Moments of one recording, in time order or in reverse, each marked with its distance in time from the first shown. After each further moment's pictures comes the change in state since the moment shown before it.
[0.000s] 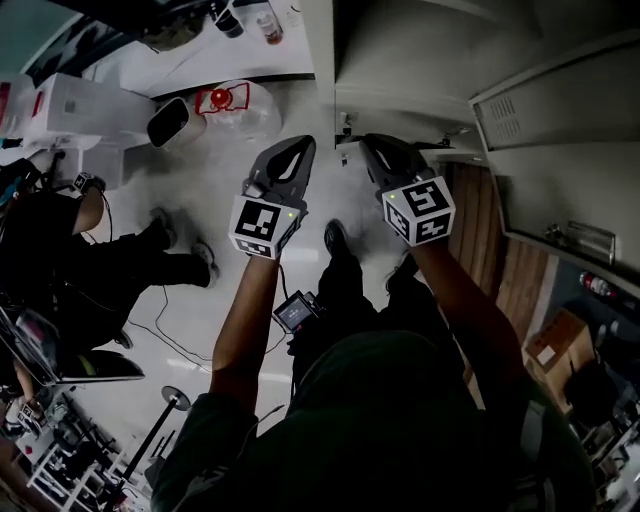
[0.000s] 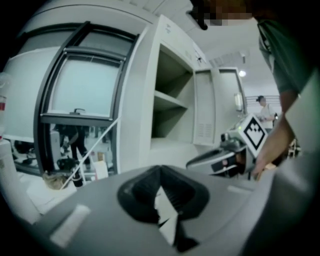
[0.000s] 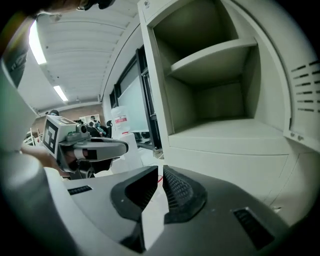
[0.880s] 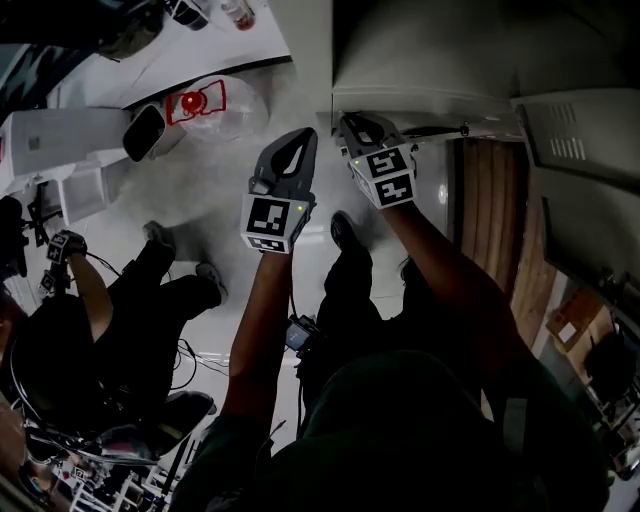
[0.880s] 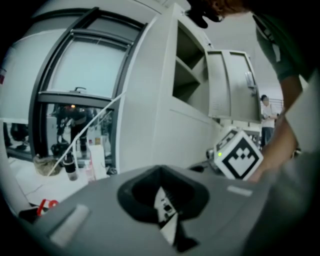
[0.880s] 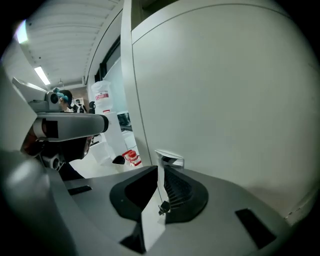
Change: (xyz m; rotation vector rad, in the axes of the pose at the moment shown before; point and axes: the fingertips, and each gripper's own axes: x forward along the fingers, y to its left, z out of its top) left arm 0.077 0.042 -0.112 -0.053 0.046 -0.027; right arm 0.142 -0.064 -0.128 0.012 0.163 -0.153
